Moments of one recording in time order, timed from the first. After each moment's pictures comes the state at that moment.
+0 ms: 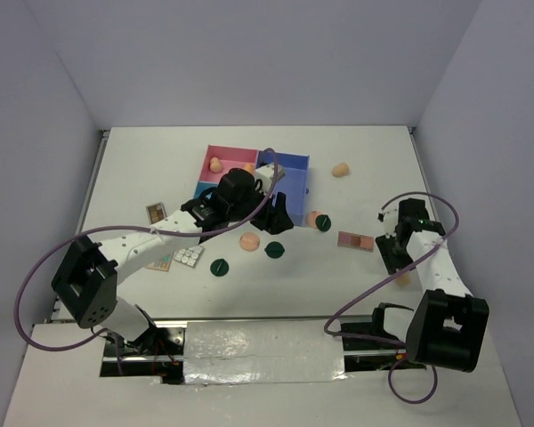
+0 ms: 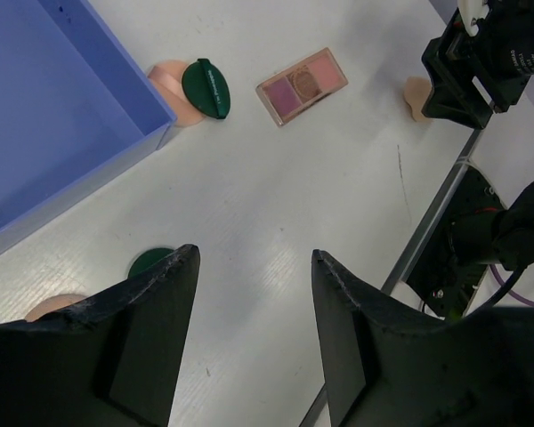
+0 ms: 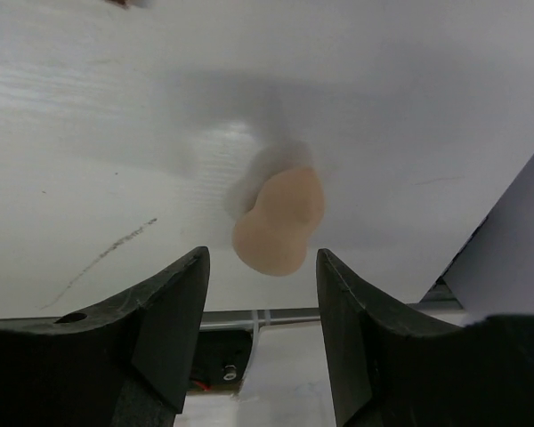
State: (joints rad) left arm -0.76 1.51 1.11 -0.09 0.30 -0.35; right arm -0.20 1.13 0.70 -0.86 0.12 -0.45
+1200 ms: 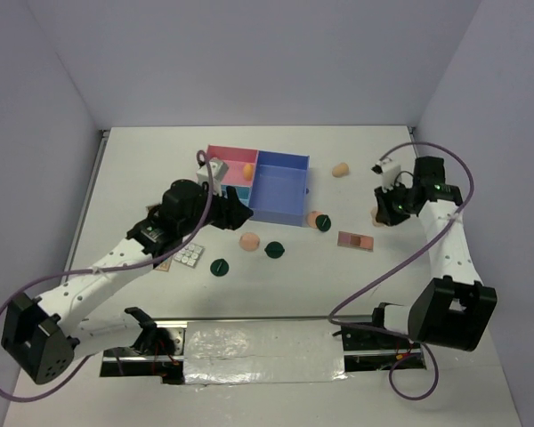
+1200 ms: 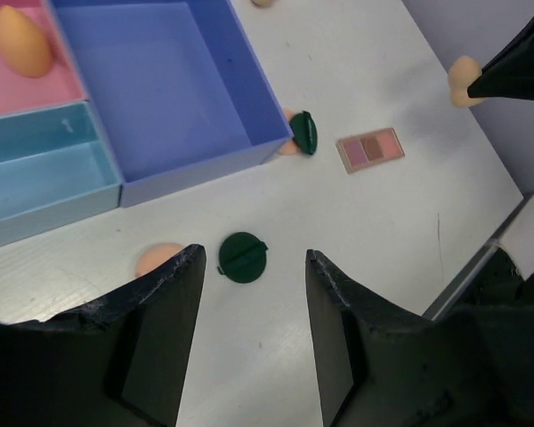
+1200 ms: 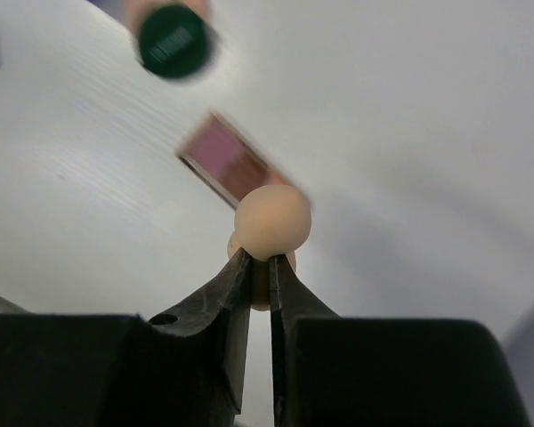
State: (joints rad) left arm -0.63 1.13 0.87 -0.09 0.14 -0.41; right arm -0.25 1.25 1.05 -0.90 -0.39 -0.61
